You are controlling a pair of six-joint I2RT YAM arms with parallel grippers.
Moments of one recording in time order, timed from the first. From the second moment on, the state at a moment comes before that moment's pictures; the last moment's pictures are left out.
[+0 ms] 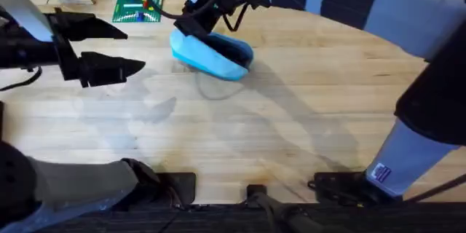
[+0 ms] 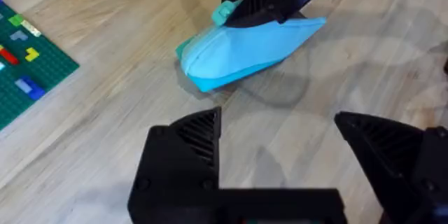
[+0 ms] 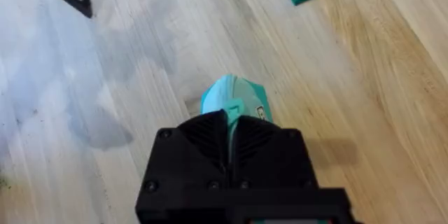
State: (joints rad) left arm 0.70 1.50 1.24 -1.52 1.01 1.60; right arm 0.70 2.02 1.72 -0.50 -0.34 -0.25
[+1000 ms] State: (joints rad) left arm 0.62 1.80 1.24 -1.30 1.22 1.83; right arm 0.70 2.02 1.72 -0.51 -0.35 -0.25
